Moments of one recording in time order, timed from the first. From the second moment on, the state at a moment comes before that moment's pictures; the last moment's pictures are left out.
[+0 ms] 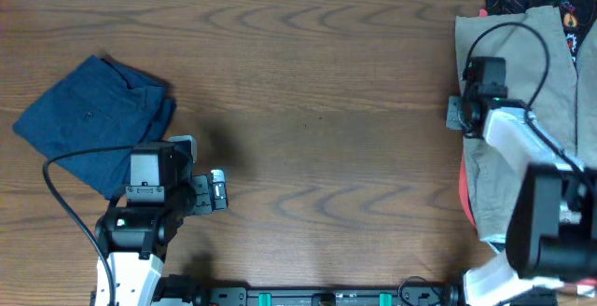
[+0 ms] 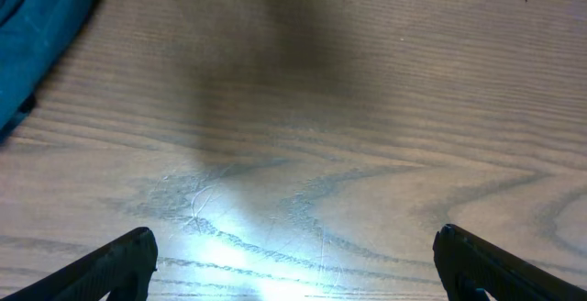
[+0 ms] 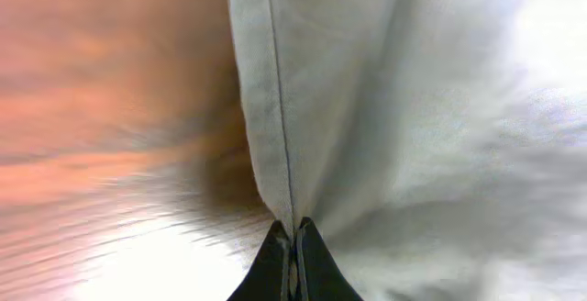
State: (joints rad) left arm -0.04 0.87 0.70 -0.91 0.09 -0.15; right arm -0.07 1.73 1.03 -0.37 0.20 0.05
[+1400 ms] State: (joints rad) left arm -0.04 0.87 0.70 -0.88 0.15 -0.26; right arm 0.34 1.51 1.10 -0.48 -0.11 0.10
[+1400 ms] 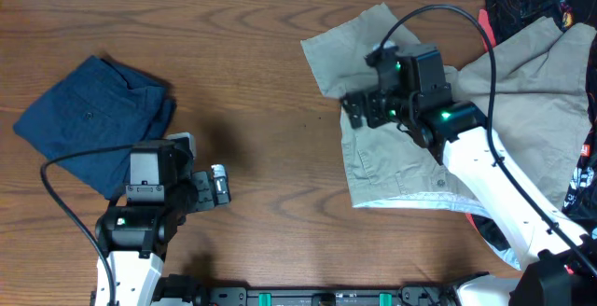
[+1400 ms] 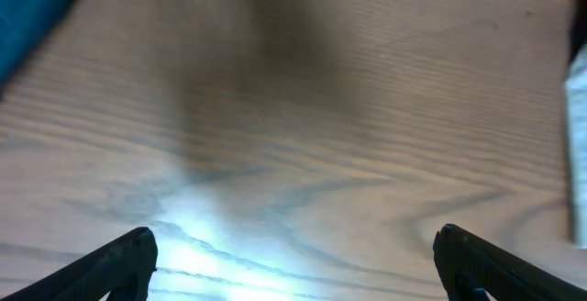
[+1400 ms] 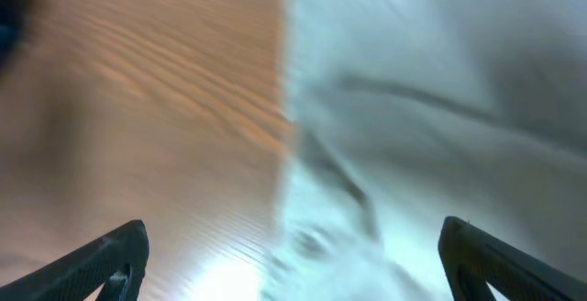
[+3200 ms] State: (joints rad) left arm -0.85 1.83 0.73 0.24 0.37 -1.11; right arm 0.09 1.51 1.10 -0.84 0.15 0.25
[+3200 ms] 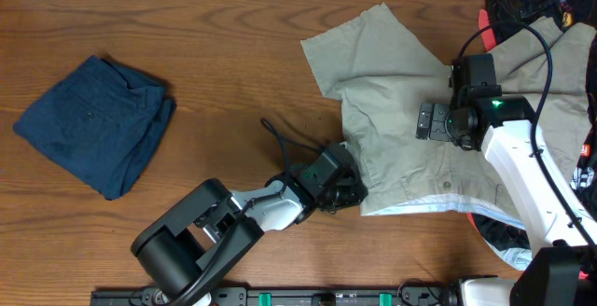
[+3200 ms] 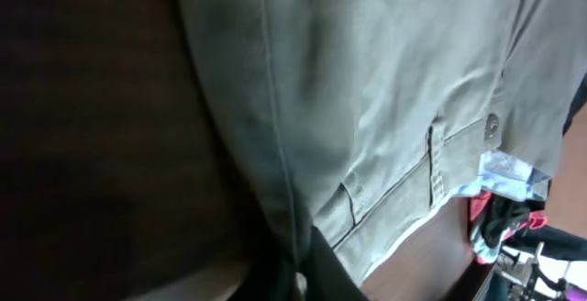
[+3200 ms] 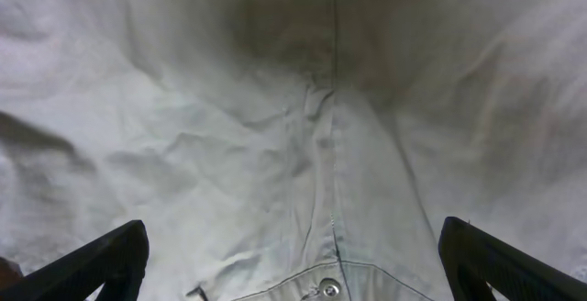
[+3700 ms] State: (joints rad) left arm -0.35 1.56 0.73 -0.45 0.40 -0.79; right arm 0.01 1.51 1.10 -0.85 0.15 0.25
